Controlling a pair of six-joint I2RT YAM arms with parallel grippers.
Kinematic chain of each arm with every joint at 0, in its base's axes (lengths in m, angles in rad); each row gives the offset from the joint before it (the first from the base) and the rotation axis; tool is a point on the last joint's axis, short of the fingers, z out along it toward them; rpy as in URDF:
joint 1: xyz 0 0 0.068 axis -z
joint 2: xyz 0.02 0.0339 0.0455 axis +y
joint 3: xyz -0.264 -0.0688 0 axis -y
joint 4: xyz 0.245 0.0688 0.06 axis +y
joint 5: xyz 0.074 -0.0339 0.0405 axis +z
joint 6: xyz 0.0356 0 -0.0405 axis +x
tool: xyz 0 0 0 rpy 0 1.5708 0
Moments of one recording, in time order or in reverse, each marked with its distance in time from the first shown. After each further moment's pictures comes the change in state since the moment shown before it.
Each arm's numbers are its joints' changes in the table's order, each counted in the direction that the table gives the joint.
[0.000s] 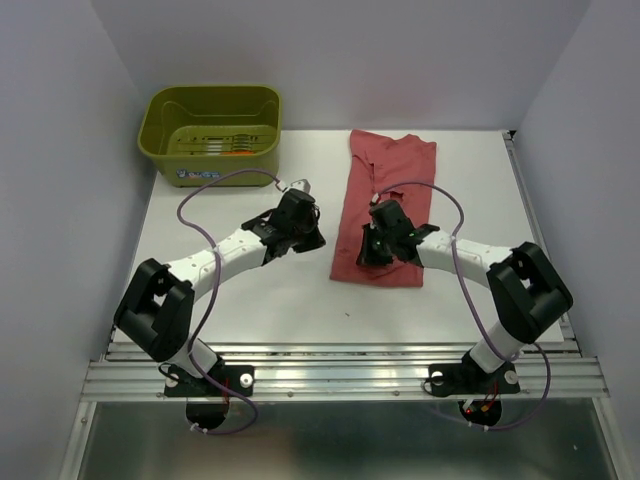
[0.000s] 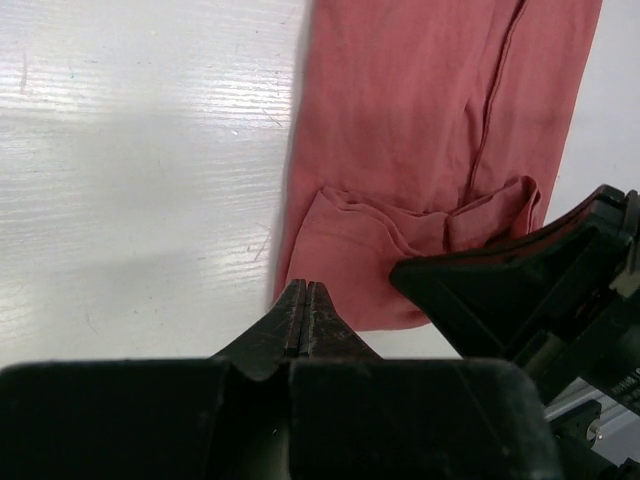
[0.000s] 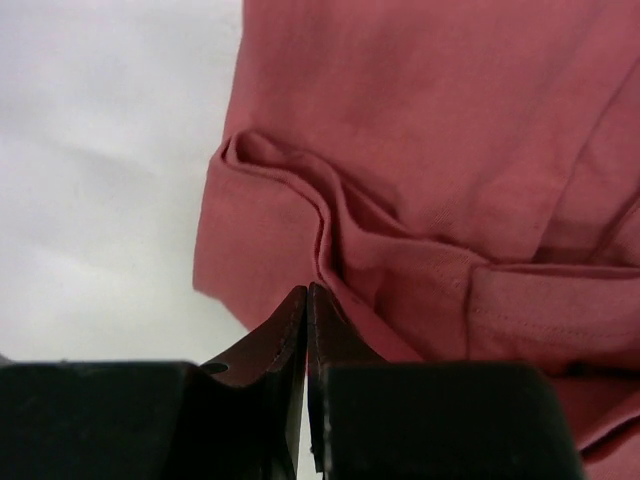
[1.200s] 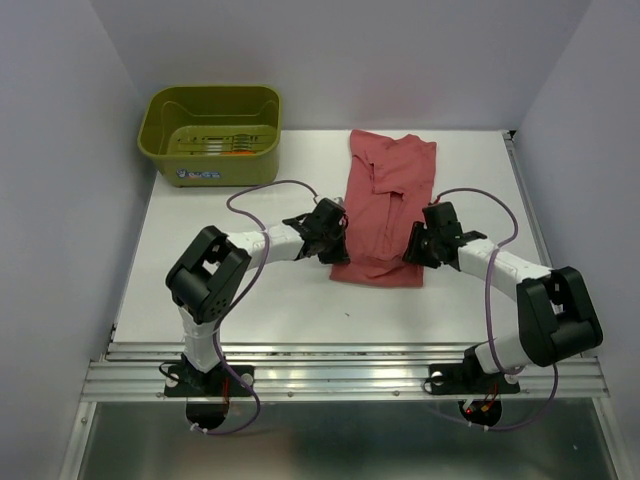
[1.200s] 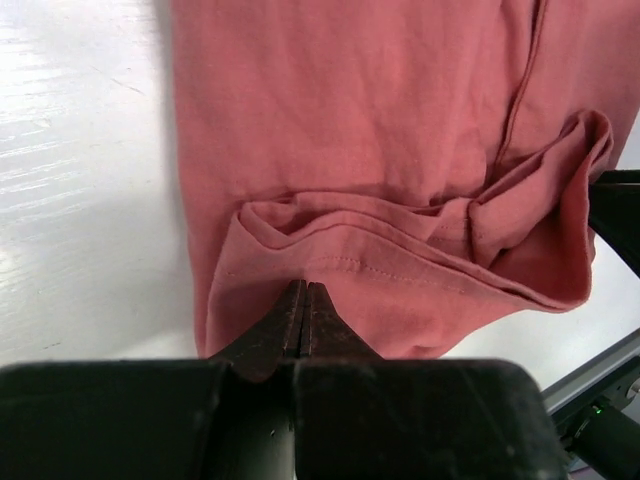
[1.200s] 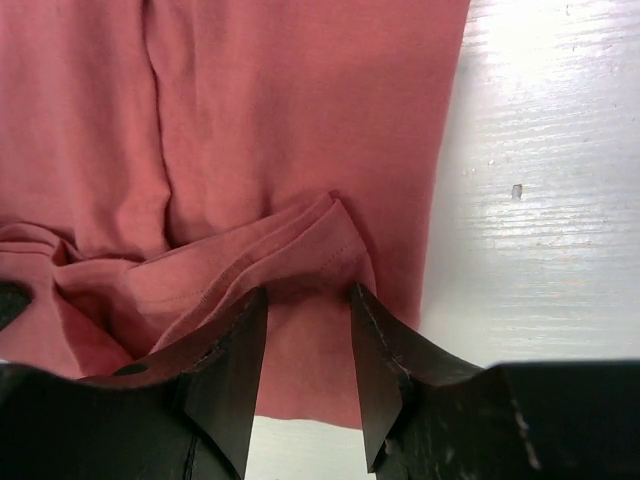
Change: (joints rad) left arm 0.080 0.330 0.120 -0.078 -0.147 0.018; right arm 0.308 -0.181 -0.180 0.056 -0.148 -0.076
